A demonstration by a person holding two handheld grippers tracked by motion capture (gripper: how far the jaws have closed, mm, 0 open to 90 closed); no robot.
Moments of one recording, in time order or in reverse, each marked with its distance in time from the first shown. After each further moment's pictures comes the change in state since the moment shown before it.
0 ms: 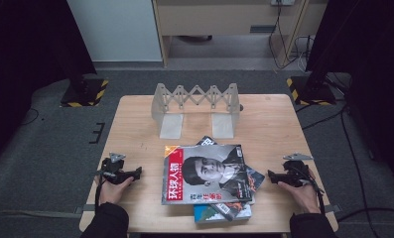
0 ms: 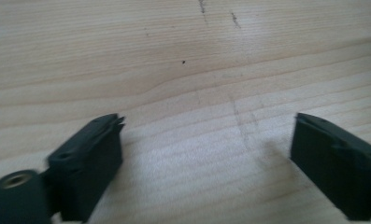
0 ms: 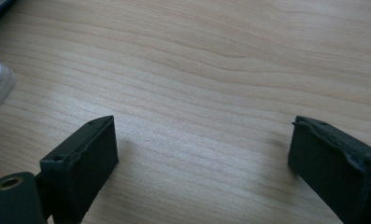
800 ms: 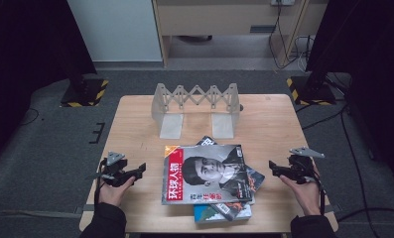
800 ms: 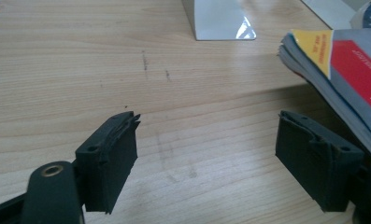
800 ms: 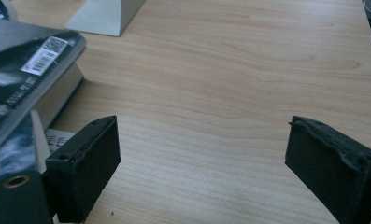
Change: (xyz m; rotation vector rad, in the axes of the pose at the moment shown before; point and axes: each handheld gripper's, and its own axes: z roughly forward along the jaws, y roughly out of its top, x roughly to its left) left arm -0.031 0.013 -0.037 -0.146 -0.104 -0.005; right arm 0.011 0.026 -0.041 -0.159 0.016 0.075
